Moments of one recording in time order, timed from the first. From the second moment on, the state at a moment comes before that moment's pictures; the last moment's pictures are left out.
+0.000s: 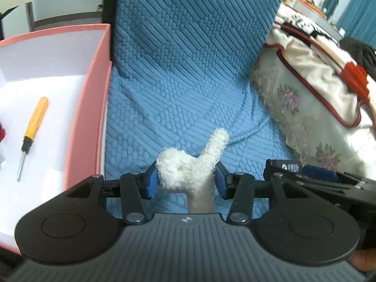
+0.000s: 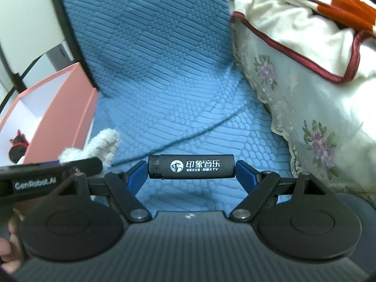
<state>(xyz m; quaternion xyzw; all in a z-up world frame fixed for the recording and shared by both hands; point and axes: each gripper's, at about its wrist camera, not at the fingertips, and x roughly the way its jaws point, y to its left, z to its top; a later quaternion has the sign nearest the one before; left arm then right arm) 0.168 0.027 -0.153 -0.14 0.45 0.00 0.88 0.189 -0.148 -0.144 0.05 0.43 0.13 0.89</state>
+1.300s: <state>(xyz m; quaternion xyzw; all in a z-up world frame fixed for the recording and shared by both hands) 0.101 0.171 -0.009 -0.18 0.35 0.06 0.92 0.160 -0.011 0.012 0.02 0.30 0.28 0.91</state>
